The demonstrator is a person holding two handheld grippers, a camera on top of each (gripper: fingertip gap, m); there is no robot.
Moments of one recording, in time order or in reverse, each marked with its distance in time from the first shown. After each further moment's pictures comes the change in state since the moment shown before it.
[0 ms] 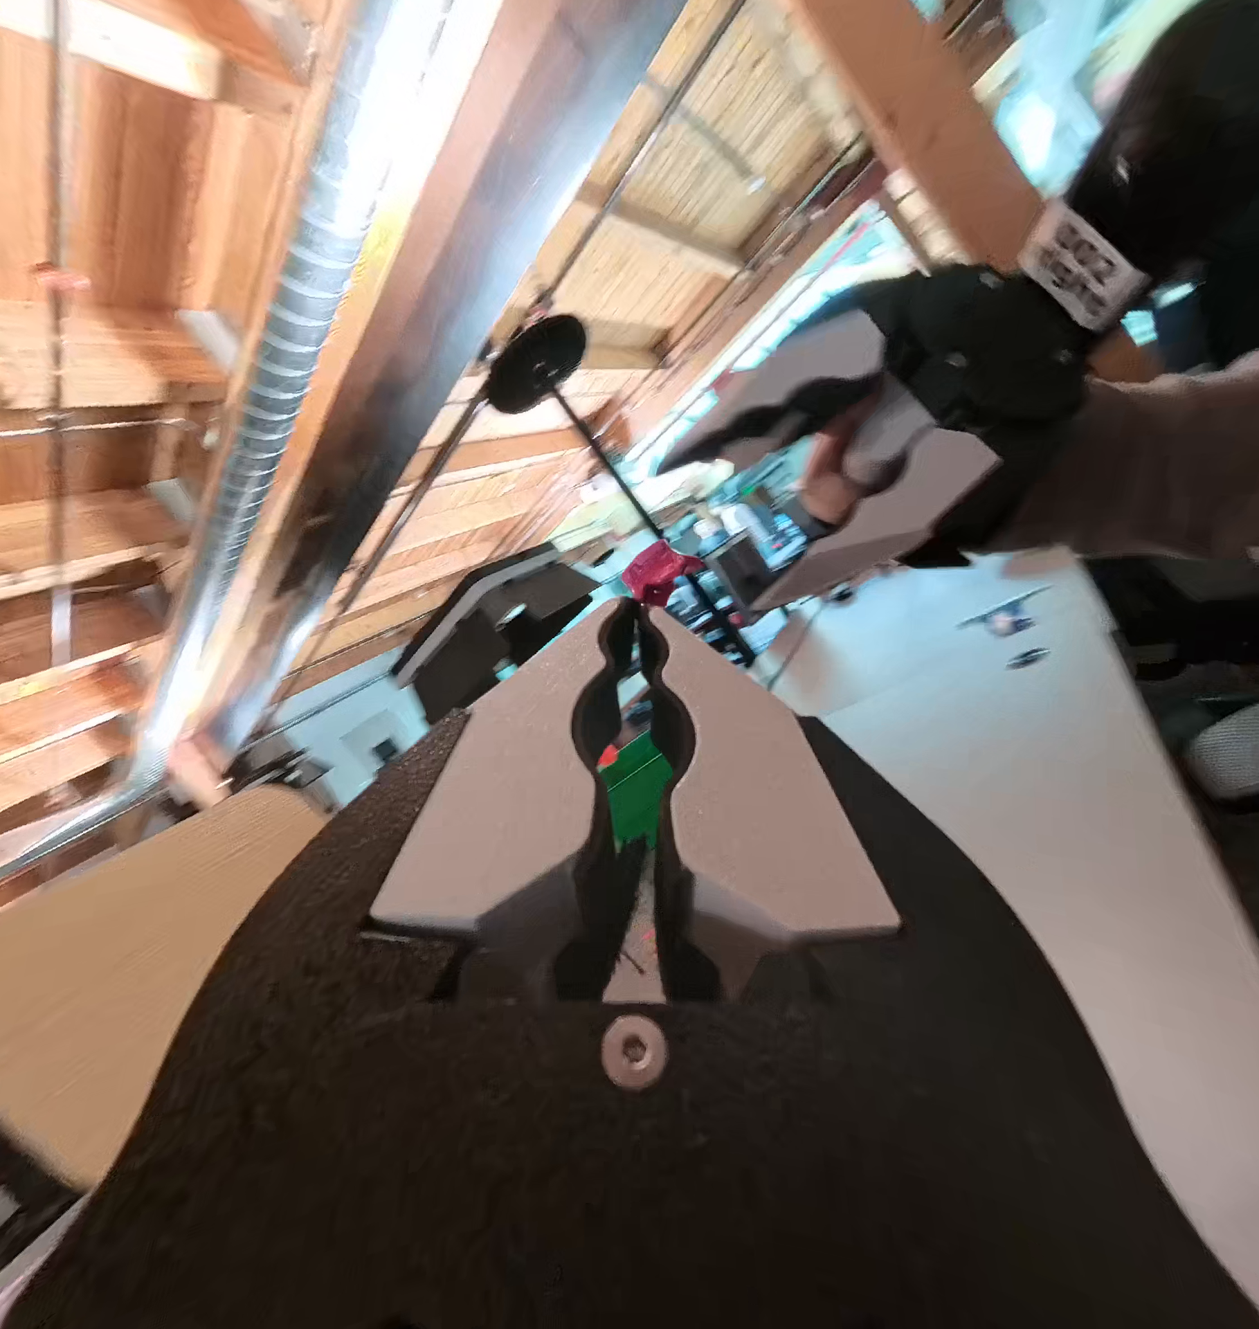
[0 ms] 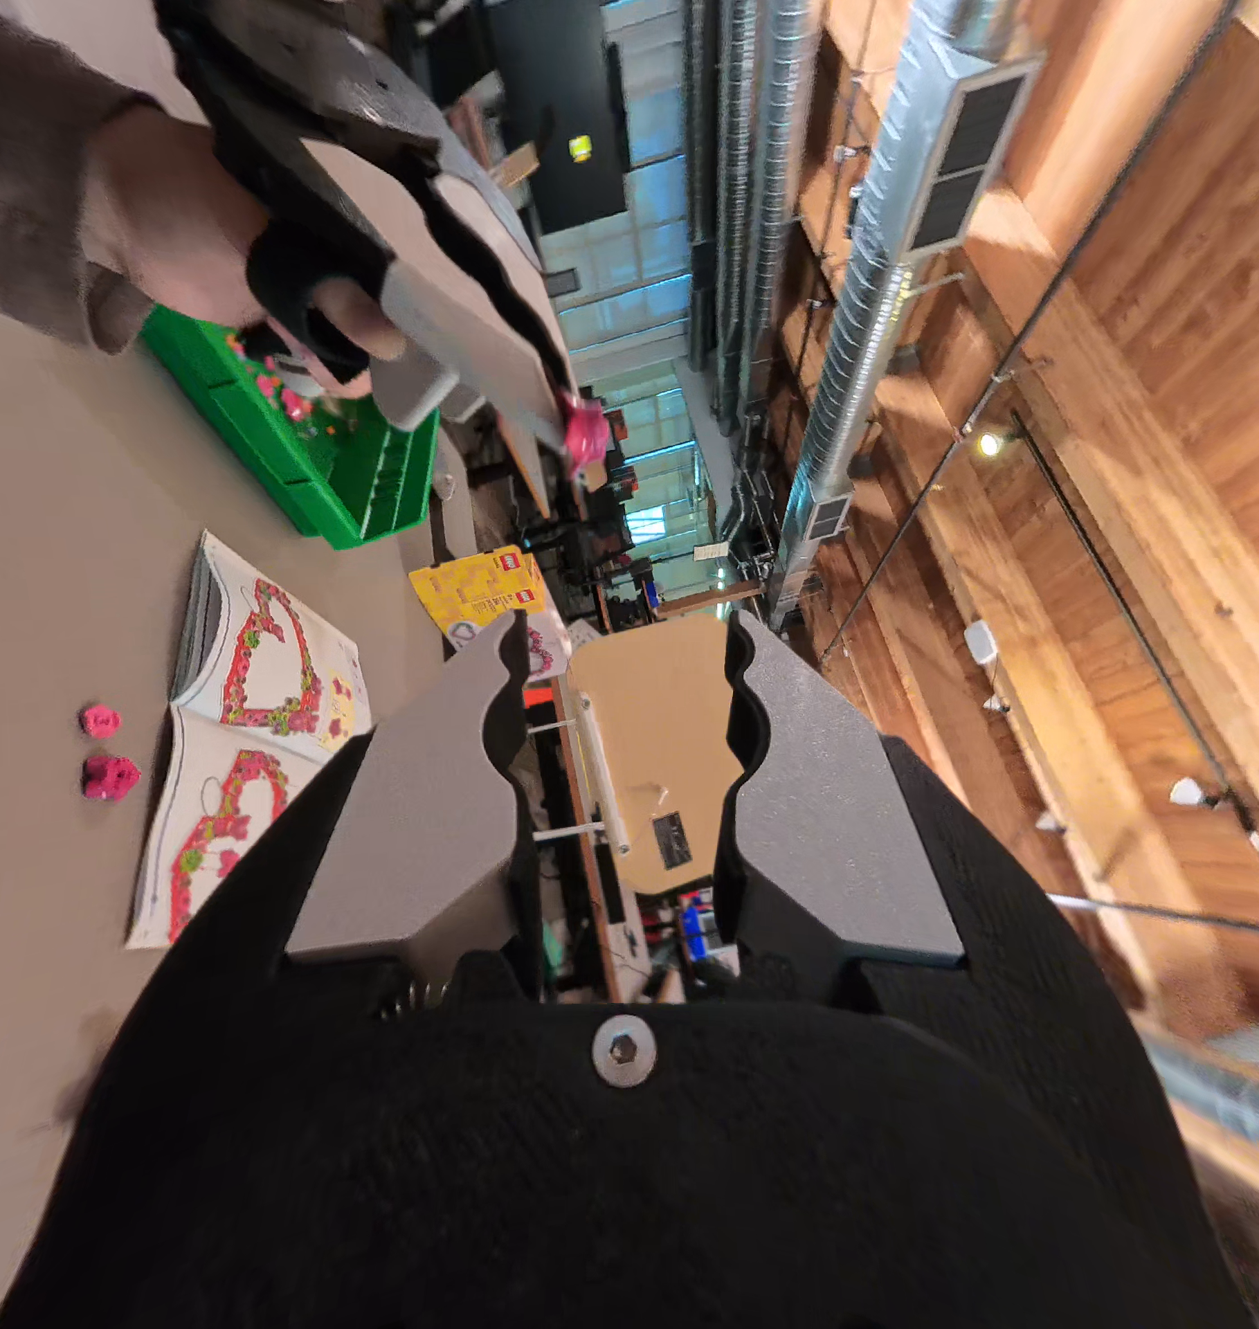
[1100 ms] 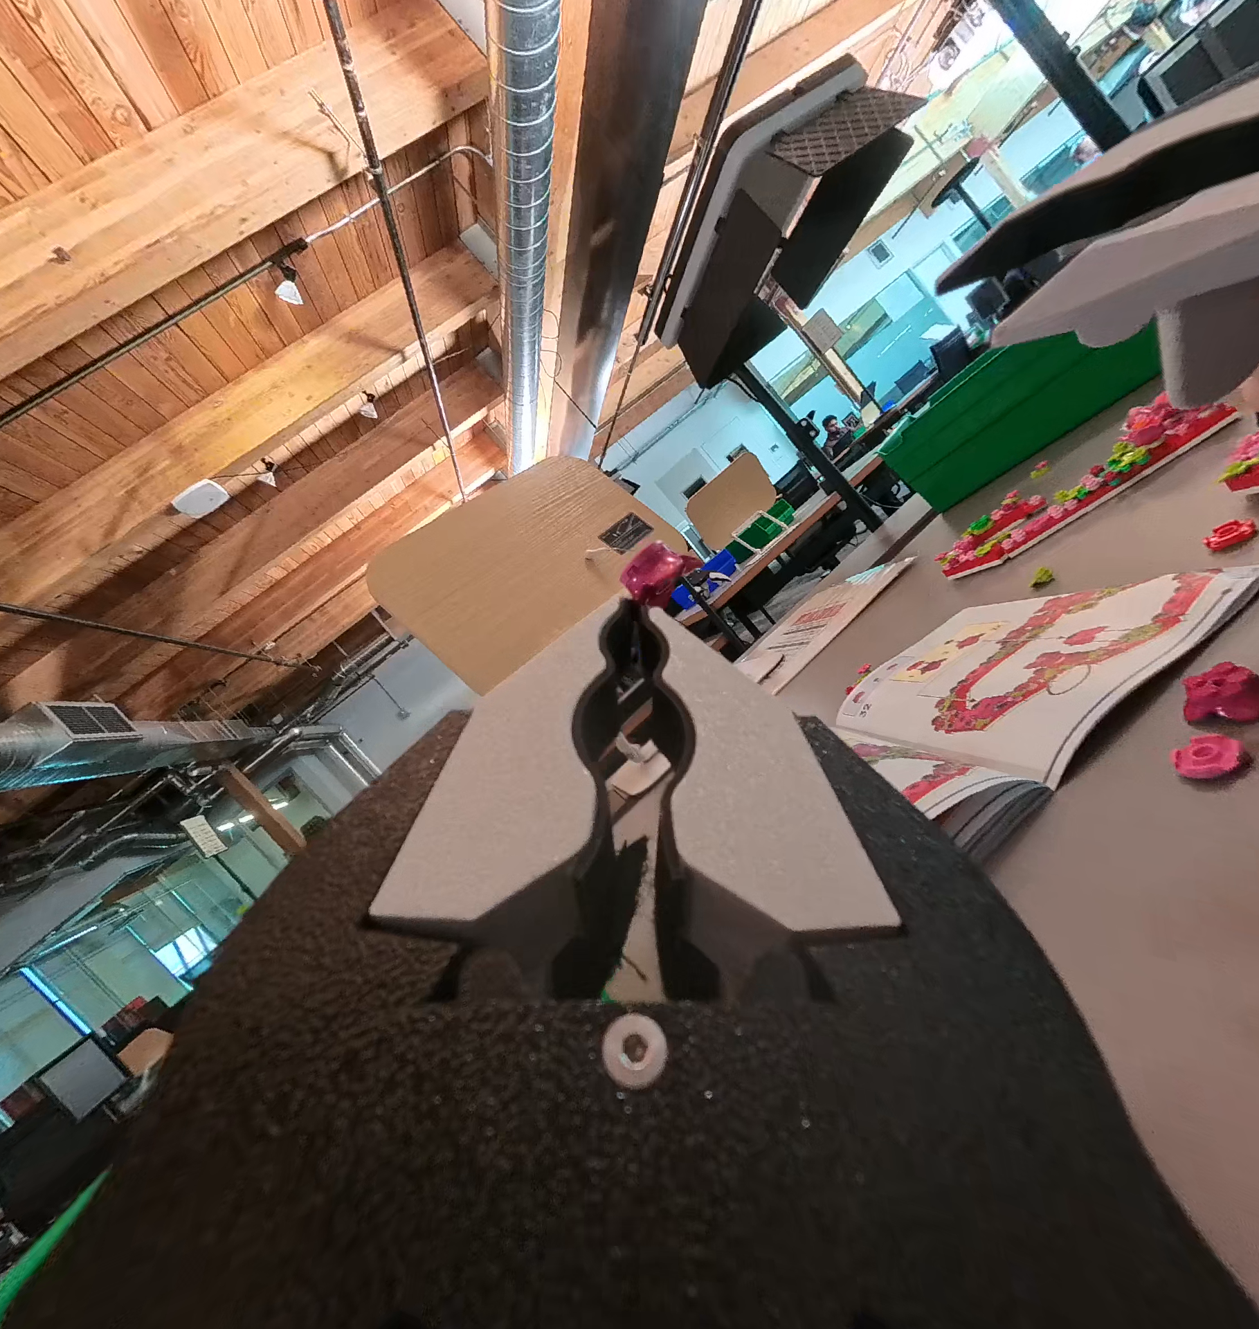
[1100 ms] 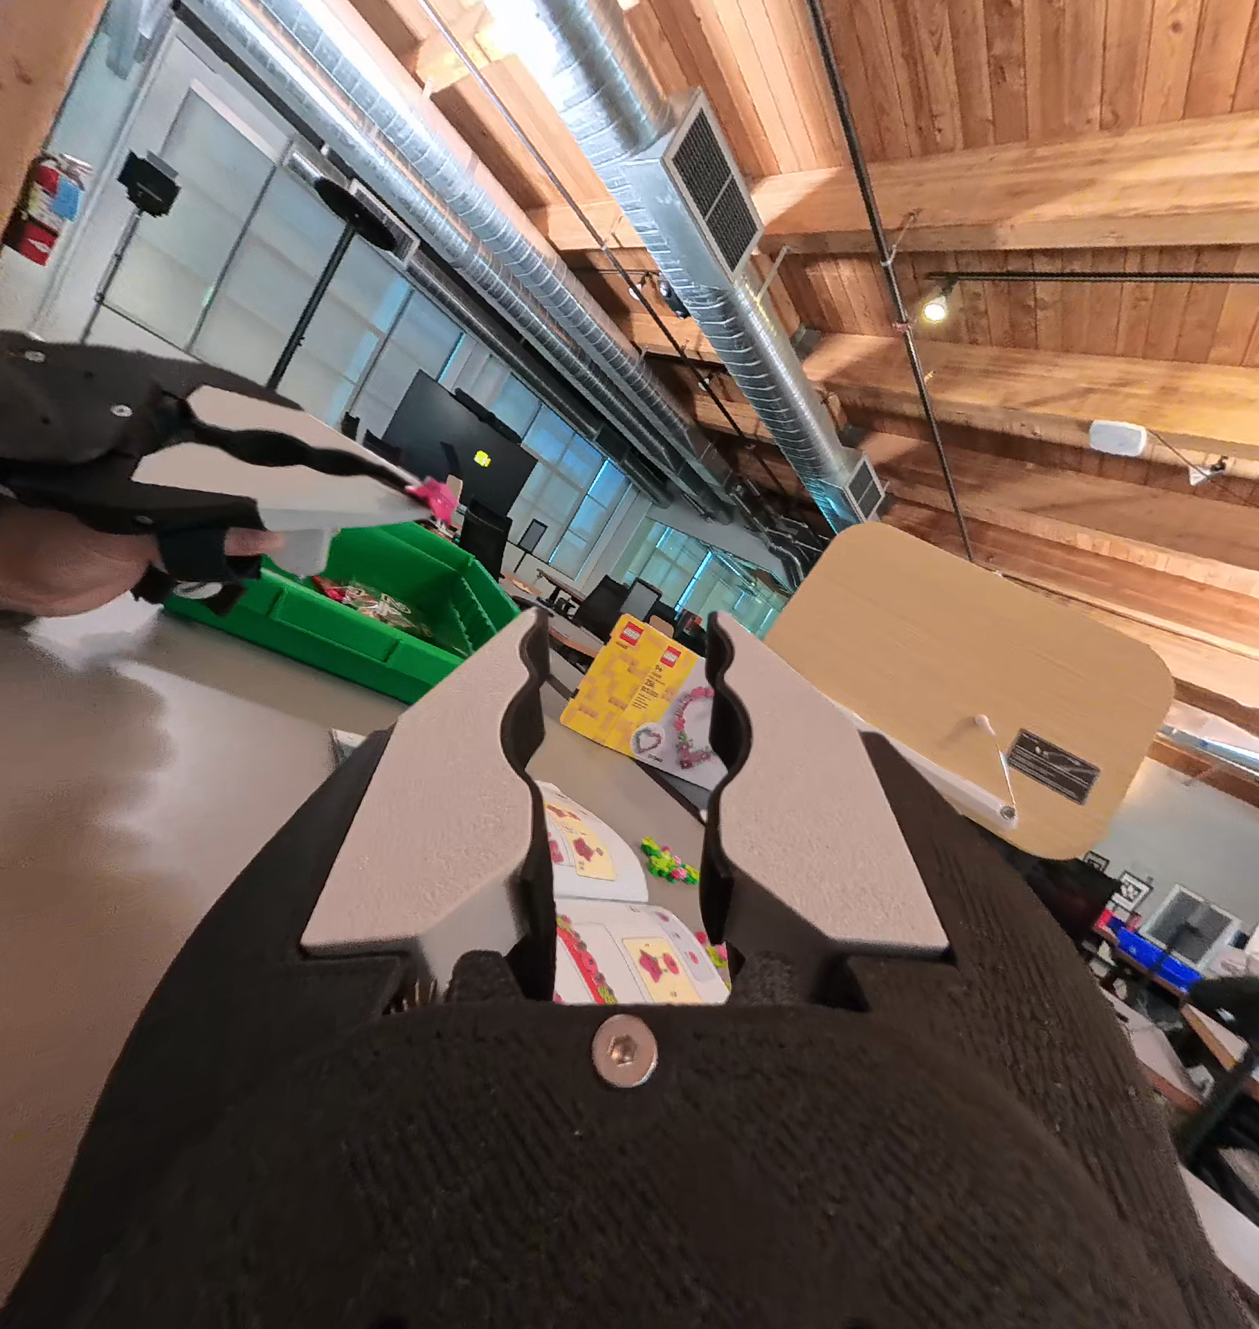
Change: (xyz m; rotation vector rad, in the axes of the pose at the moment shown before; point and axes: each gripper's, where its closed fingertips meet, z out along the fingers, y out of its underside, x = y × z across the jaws) left arm -0.045 0.155 -0.095 -0.440 -0.422 0.323; right arm -0.099 0.102 0.059 0.283 0.205 0.763
